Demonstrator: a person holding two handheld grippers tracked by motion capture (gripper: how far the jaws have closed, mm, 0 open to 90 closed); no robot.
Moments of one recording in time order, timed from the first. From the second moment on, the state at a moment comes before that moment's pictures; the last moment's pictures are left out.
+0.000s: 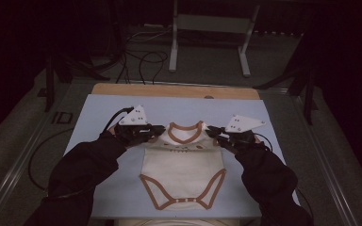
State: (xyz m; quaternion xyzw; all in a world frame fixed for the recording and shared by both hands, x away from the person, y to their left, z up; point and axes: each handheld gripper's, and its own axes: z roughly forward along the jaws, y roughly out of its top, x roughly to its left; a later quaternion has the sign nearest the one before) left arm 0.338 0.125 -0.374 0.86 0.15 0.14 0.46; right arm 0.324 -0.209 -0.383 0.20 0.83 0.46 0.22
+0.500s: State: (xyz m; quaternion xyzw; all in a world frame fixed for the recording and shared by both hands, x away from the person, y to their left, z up) left arm 0.312 0.121 -0.393 0.87 0.14 0.12 0.45; right arm 0.297 -0.211 -0.405 0.20 0.84 0.46 0.18
